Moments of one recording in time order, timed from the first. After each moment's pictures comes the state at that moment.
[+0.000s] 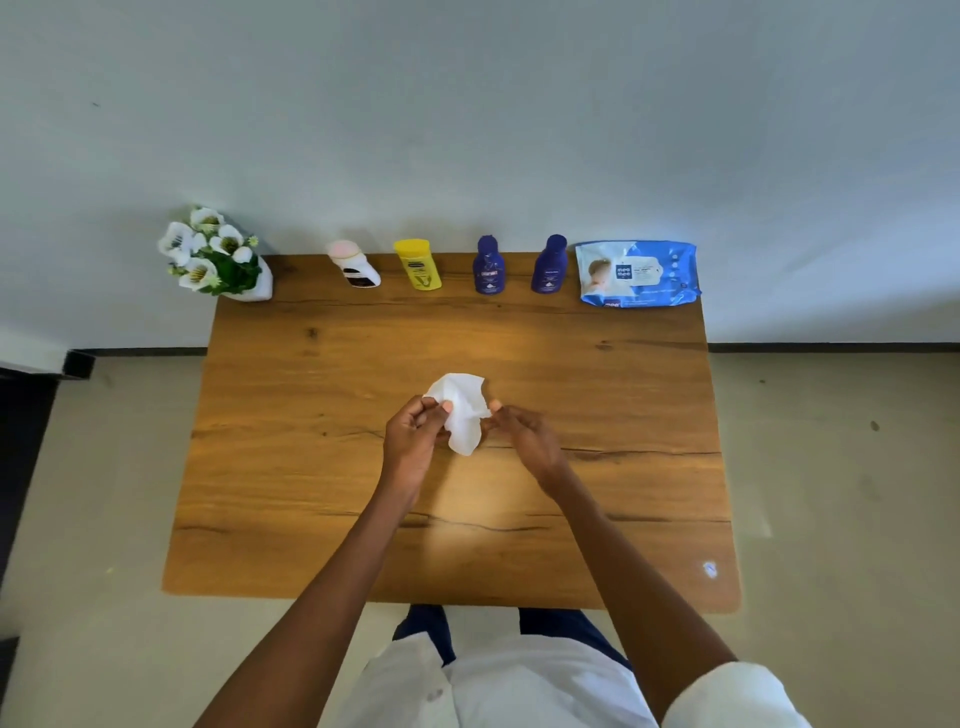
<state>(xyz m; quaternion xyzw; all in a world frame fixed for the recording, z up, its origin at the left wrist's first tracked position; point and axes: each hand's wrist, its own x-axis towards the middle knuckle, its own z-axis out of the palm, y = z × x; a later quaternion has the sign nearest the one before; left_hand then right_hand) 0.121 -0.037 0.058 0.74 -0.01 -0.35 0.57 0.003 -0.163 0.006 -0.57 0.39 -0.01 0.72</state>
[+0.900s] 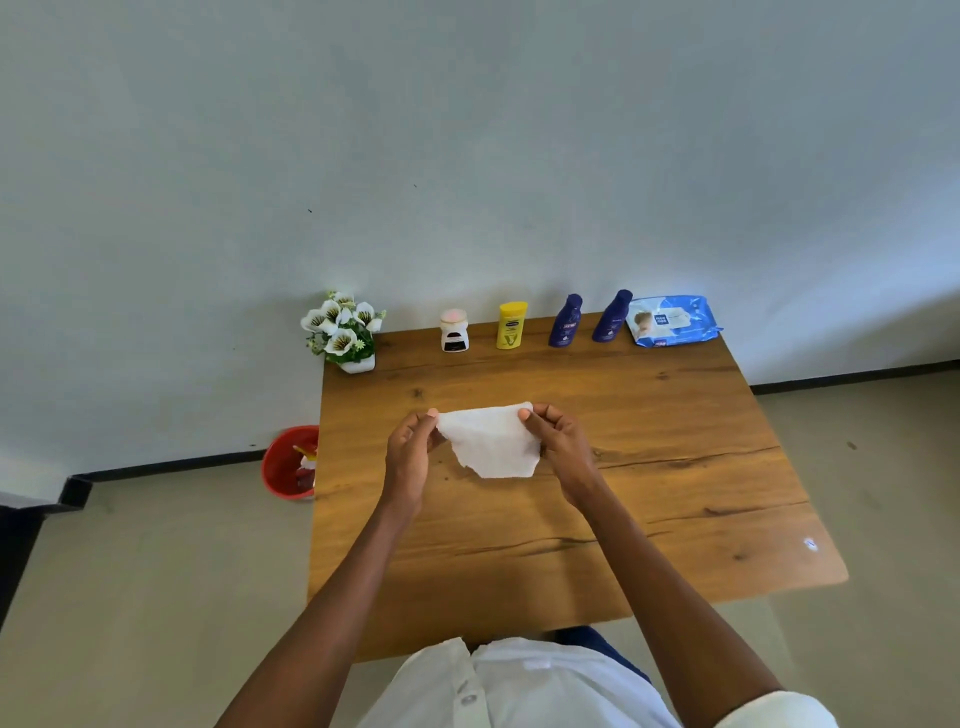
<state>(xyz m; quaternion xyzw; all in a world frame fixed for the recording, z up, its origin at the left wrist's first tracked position) 0.280 0.132 0.119 0.67 -0.08 -0.37 0.64 0.120 -0.001 0.113 -0.51 0.41 -0.20 0.73</state>
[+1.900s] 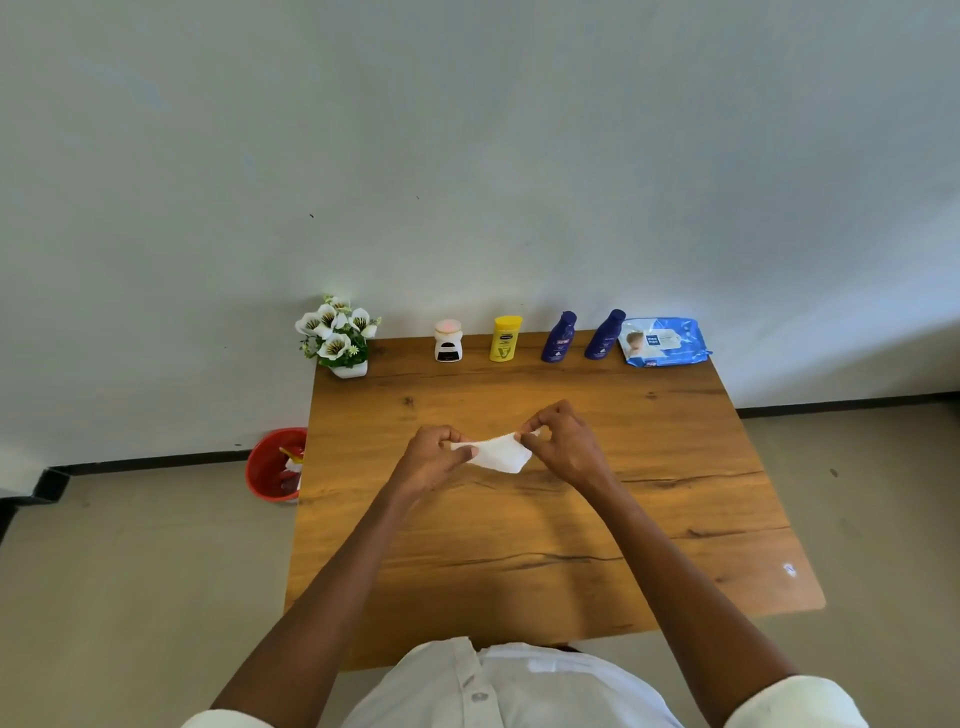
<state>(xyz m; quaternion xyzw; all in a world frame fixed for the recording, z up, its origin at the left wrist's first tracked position) 0.286 0.102 0.101 0.78 -0.25 -0.42 0.39 0.113 -0.047 0.116 -0.82 0.41 -0.05 0.39</state>
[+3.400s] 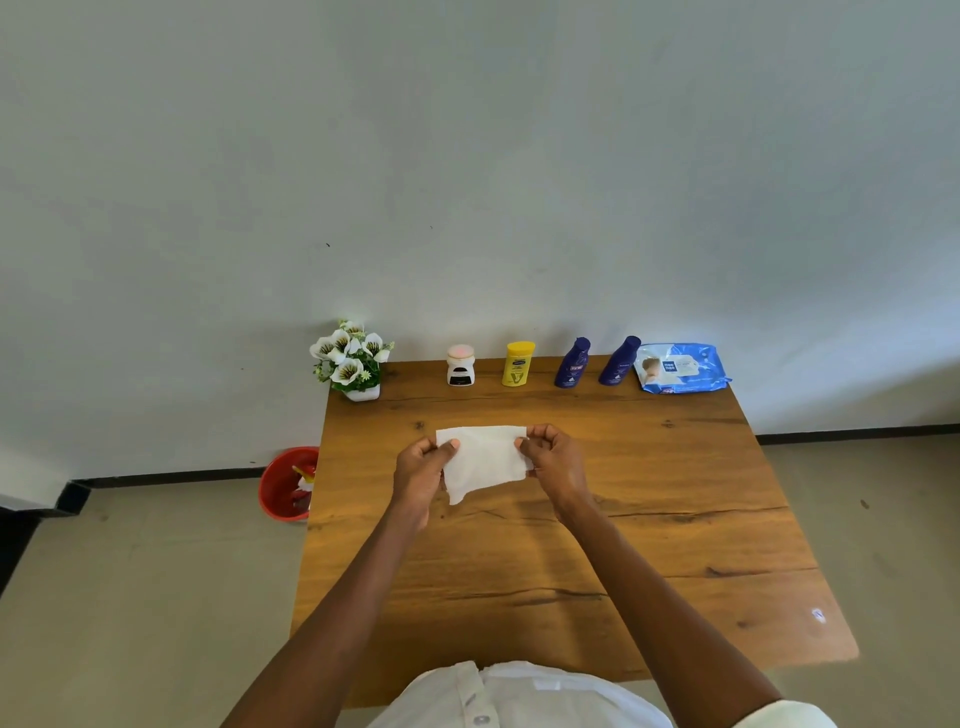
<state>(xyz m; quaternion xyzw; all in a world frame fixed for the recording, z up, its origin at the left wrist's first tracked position) 0.292 0.093 0.113 0.70 0.00 -0.40 0.59 0.156 -0.037 0.104 -0.55 0.49 -0.17 0.65</state>
